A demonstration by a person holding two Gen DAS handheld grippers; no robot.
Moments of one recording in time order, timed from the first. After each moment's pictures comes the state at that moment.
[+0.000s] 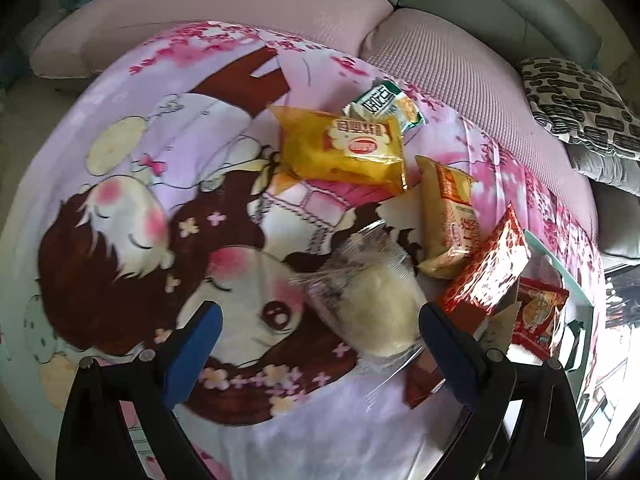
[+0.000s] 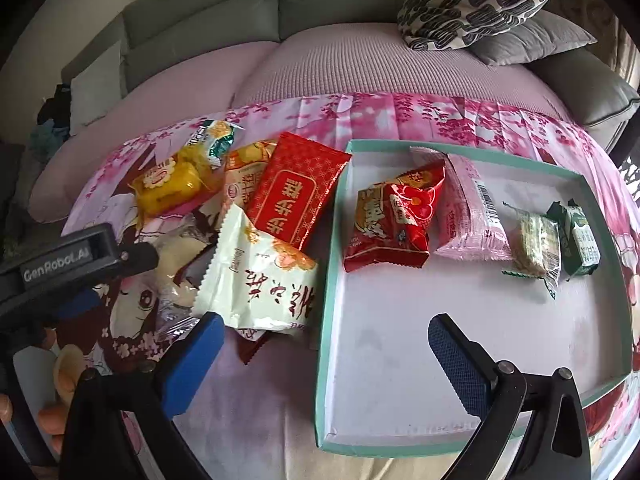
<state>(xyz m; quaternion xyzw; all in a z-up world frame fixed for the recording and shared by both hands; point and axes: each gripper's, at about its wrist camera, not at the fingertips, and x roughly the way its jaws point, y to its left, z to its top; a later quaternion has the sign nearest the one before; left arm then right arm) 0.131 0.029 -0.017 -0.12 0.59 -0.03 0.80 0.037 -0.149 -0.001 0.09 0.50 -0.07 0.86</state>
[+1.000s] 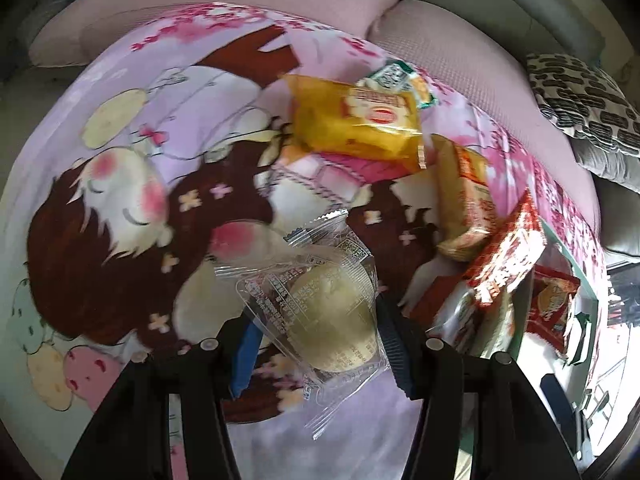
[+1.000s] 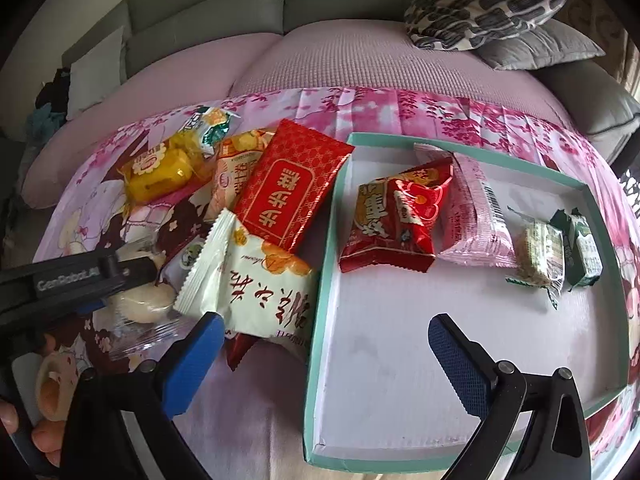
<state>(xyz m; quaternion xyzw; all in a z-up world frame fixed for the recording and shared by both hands) 0.120 0.044 -0.035 -0.12 0.60 -0.03 0.79 0.046 -0.145 -0.013 0.05 0.51 -0.07 0.86</state>
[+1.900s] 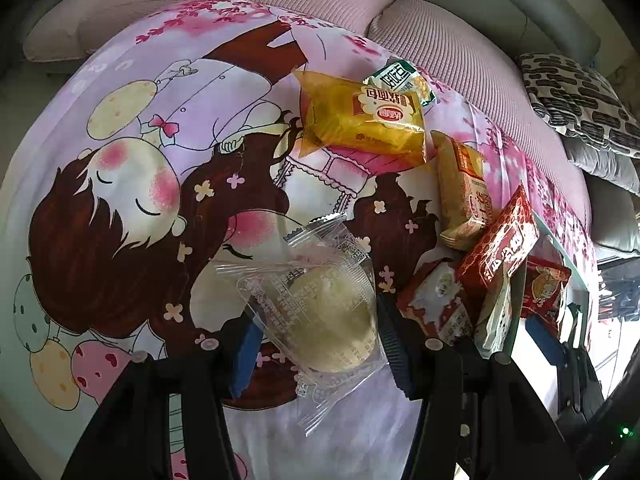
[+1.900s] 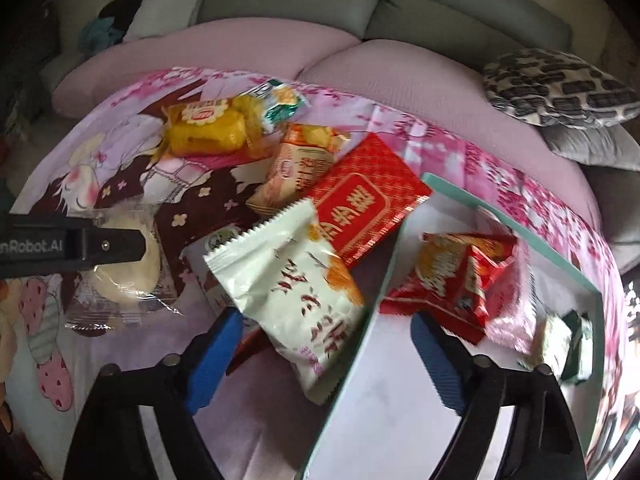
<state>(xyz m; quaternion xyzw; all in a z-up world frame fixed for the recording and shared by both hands) 0.117 0.054 -0.033 -0.13 0.61 -0.05 0.78 0.068 -0.109 -0.025 -0.11 0.50 0.02 0.86</state>
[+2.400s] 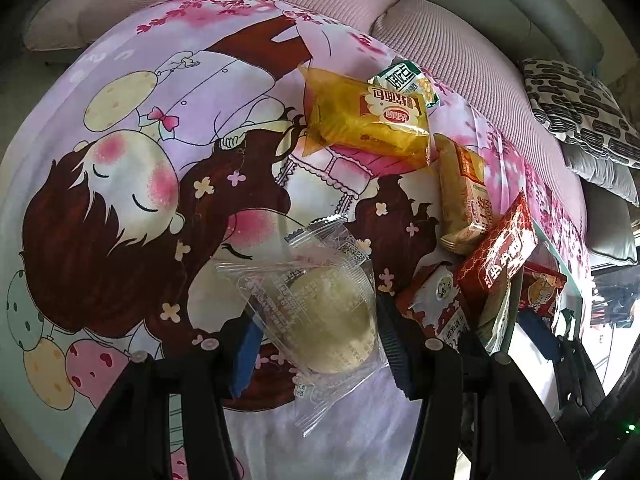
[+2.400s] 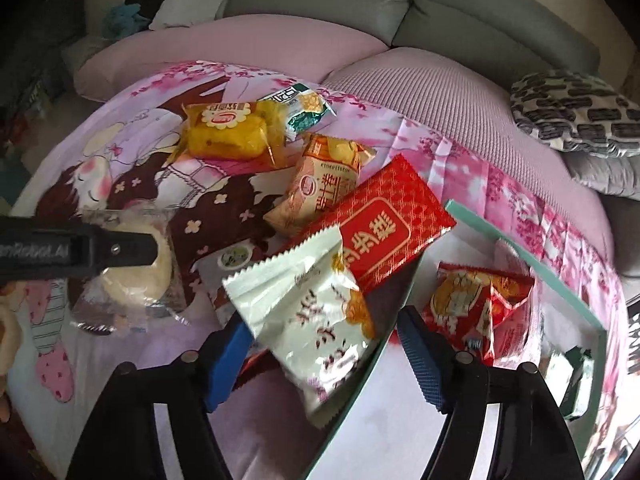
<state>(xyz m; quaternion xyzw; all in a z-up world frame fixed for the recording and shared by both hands) 0.118 0.058 -0.036 -0.15 0.61 -0.05 0.77 0.073 -0.112 -0.017 -0.11 0.50 0.05 0.86</state>
